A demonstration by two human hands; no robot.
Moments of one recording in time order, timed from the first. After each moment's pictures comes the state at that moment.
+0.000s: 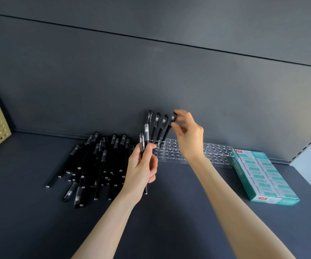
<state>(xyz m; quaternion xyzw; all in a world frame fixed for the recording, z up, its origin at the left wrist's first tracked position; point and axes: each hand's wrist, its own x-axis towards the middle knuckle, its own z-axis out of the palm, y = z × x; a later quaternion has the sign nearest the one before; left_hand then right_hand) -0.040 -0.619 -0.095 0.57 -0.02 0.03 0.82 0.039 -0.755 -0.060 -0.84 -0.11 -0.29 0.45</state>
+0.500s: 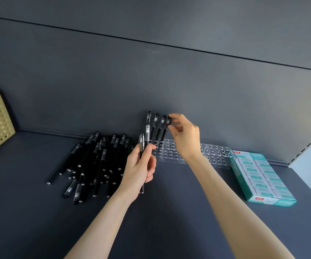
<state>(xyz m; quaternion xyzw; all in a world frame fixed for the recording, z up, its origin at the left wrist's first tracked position) -0.044 -0.618 -0.094 0.59 -0.04 0.03 0.80 0.037 -0.756 -0.055 -0.86 -0.11 -0.26 0.42</state>
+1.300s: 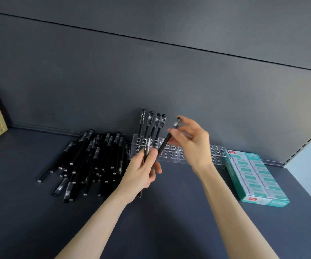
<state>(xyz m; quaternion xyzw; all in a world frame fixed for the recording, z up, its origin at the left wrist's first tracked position) -0.049 -0.631 -0.096 0.63 -0.06 -0.04 0.77 -0.009 -0.775 -0.036 -0.70 -0.11 -0.14 0.70</state>
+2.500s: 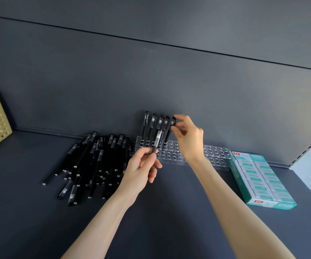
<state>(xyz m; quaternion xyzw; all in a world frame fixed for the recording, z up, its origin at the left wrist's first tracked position) -0.049 -0.624 -0.093 0.65 -0.04 0.02 0.76 0.038 -0.770 -0.058 -0.85 -0.09 -0.26 0.45</state>
